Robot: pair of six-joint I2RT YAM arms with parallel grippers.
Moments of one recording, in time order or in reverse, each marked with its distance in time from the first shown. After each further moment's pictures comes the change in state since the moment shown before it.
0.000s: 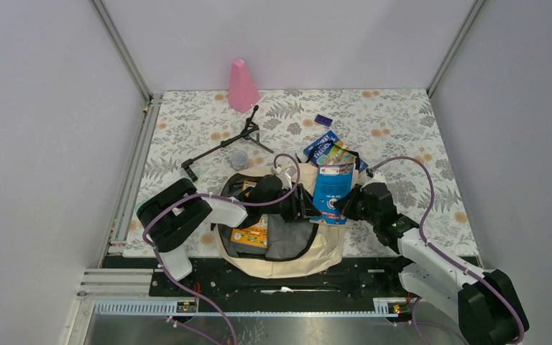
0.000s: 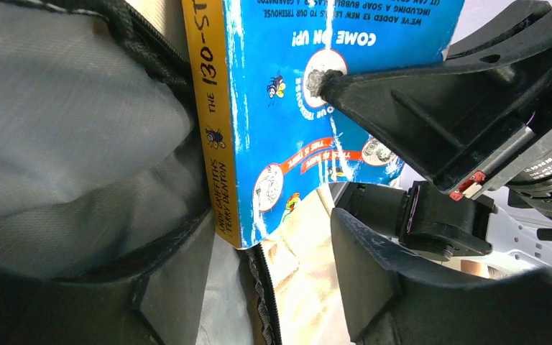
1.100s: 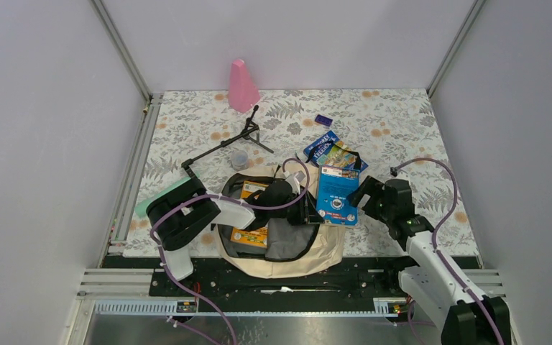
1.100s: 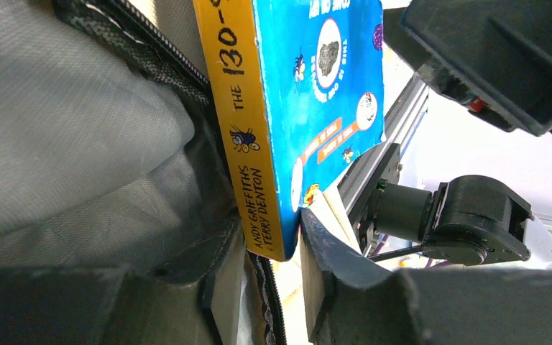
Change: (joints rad) left arm -0.072 0.060 0.051 -0.029 -0.066 0.026; right arm -0.243 -0.110 0.050 -0.249 0.019 -0.109
